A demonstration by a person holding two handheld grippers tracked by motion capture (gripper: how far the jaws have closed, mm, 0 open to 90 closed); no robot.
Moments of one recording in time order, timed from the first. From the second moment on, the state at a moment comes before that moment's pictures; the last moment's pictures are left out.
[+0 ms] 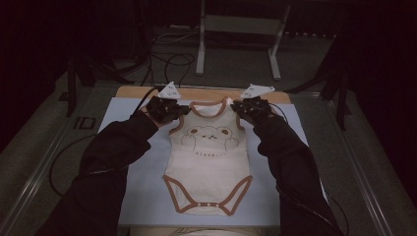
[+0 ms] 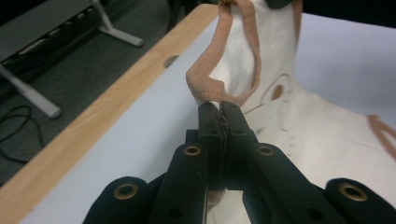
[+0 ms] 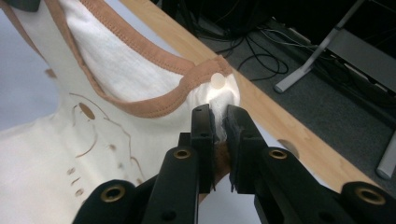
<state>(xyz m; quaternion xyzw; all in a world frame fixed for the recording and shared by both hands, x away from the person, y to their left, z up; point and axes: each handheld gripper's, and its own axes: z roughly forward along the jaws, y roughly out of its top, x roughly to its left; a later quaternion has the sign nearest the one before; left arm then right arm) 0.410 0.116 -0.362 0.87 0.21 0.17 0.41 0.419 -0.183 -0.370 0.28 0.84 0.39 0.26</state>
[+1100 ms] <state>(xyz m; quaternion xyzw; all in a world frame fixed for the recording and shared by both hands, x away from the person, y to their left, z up) 0.326 0.121 -0.406 0.89 0.15 0.11 0.41 0.306 -0.197 -0.415 0.25 0.85 0.42 0.20</state>
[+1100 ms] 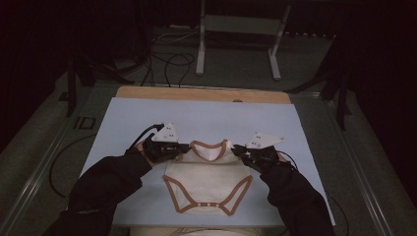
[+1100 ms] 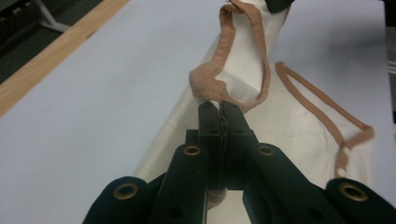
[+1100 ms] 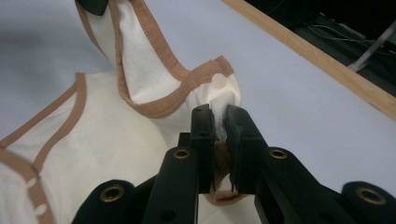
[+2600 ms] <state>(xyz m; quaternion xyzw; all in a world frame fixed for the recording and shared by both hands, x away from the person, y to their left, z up) 0.262 0.134 -0.482 0.91 0.14 0.03 0.40 0.234 -0.204 -0.483 0.27 0.87 0.41 0.09</state>
